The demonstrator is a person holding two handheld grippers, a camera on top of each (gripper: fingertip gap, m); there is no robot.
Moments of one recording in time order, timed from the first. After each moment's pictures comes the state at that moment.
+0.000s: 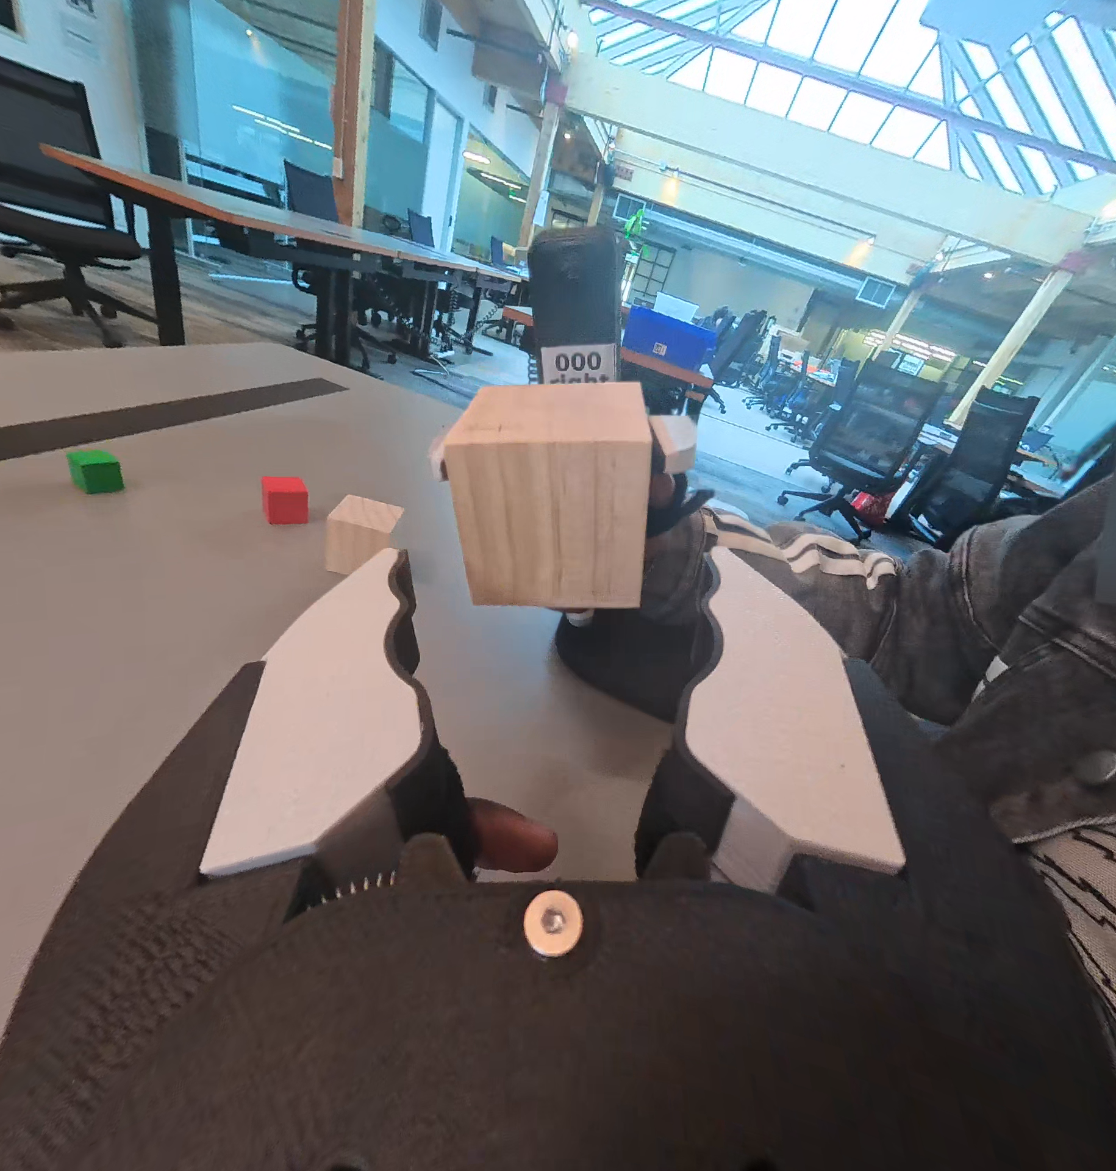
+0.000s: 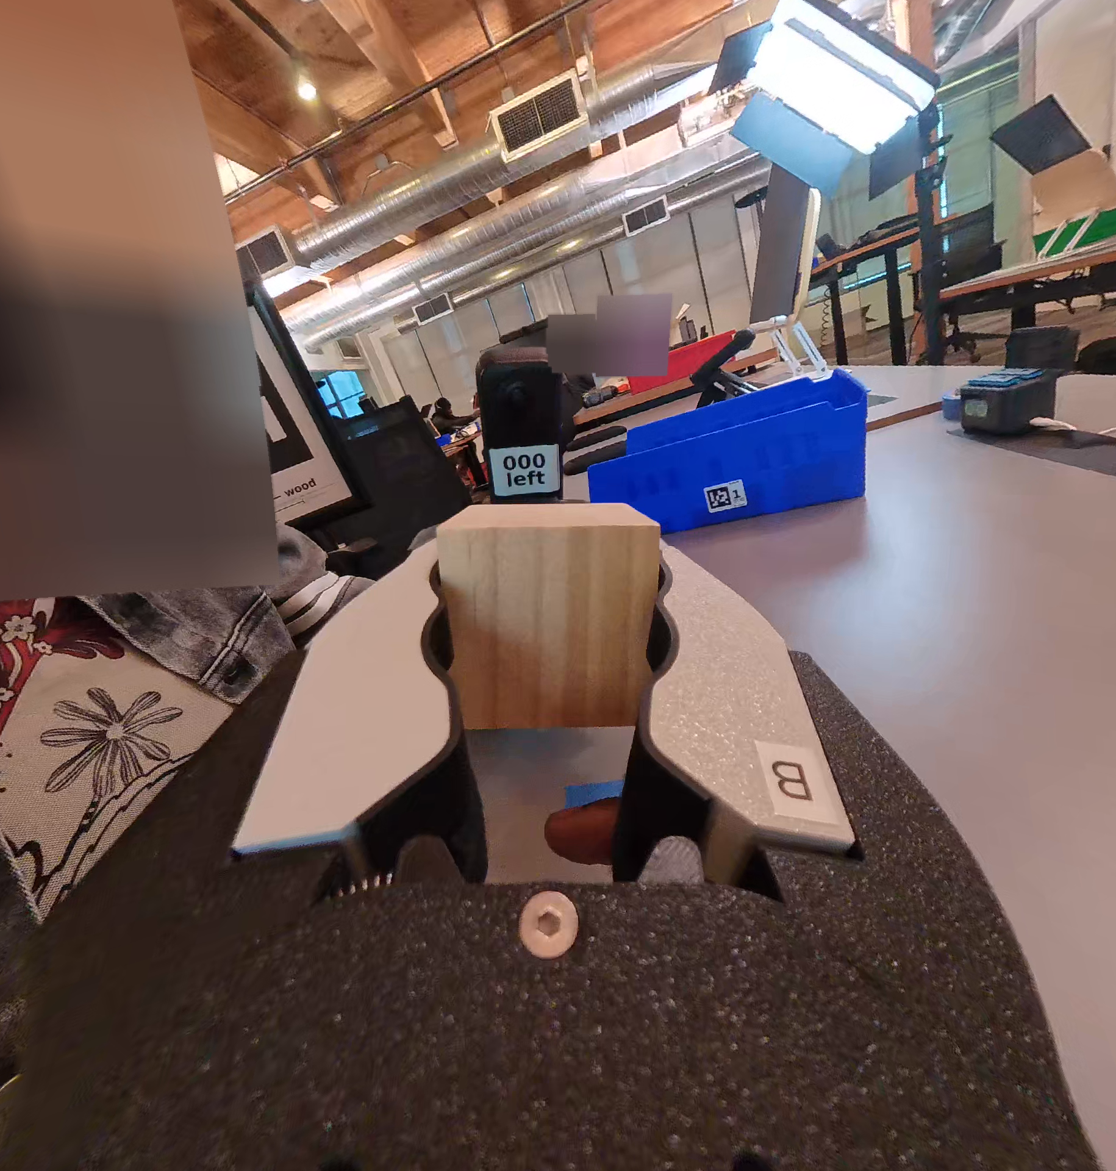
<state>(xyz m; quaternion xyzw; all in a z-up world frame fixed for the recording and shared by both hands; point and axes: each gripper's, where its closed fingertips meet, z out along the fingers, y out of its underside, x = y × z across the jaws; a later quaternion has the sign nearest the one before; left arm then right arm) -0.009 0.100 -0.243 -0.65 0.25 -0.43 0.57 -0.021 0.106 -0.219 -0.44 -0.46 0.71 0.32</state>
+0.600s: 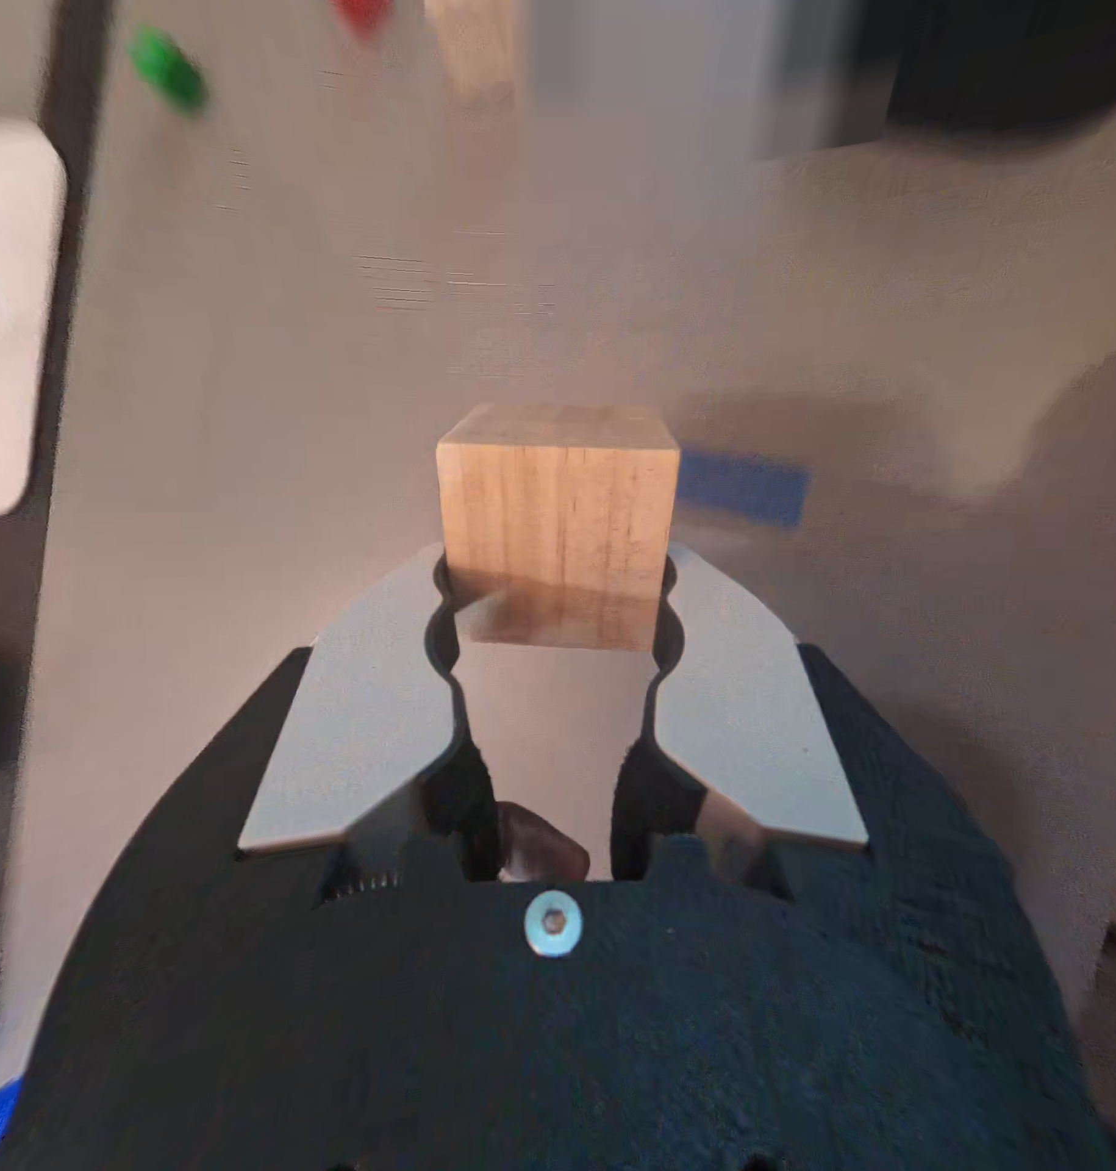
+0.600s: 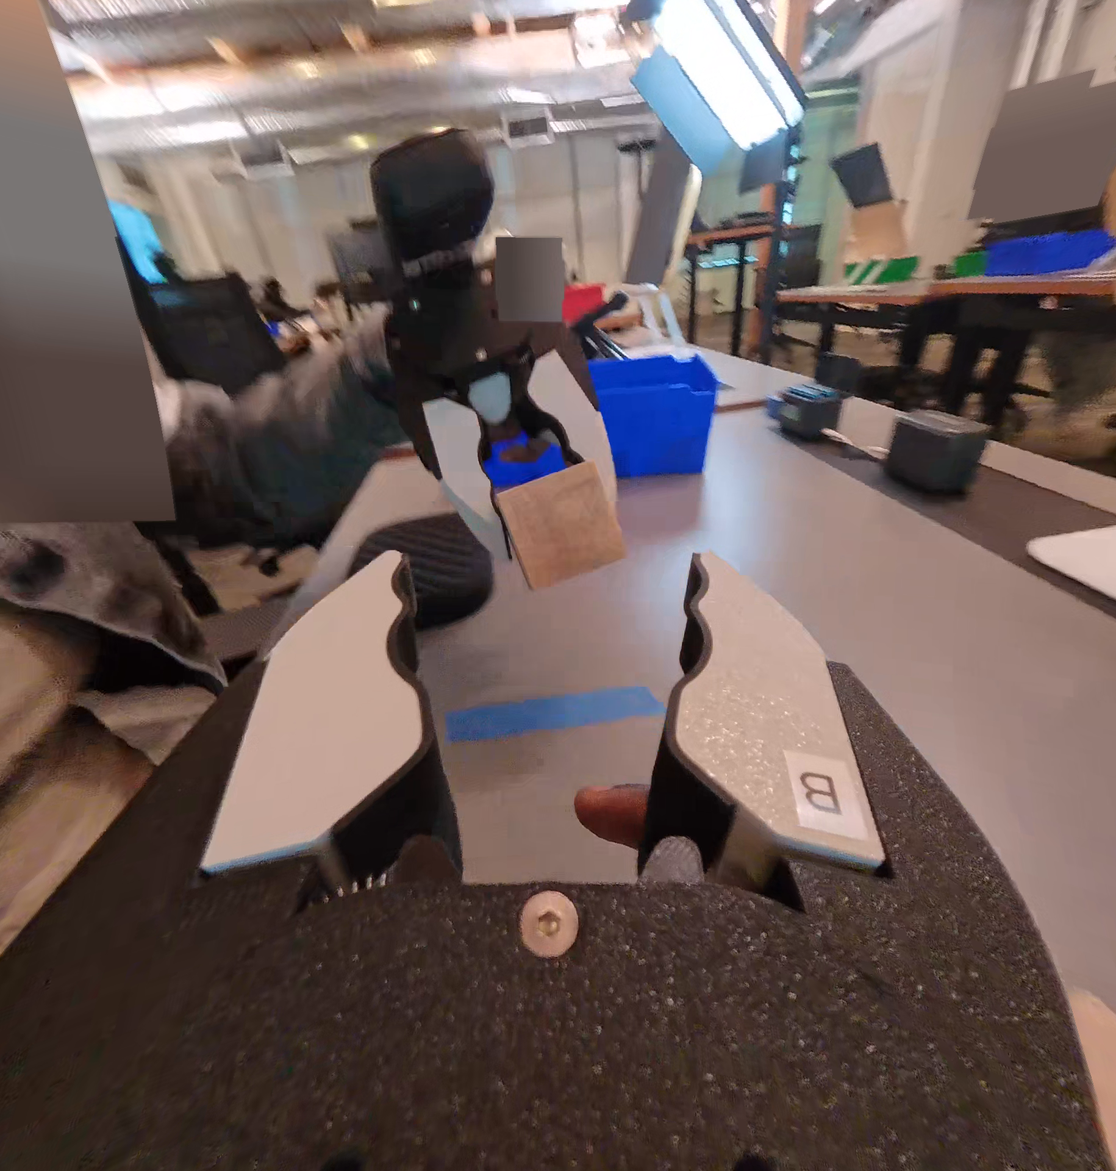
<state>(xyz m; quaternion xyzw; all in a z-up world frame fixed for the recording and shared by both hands) -0.113 0.109 -0.289 -0.82 0.51 -0.04 0.27 -0.001 0.134 -0.228 -0.47 -0.52 0.57 0.43</state>
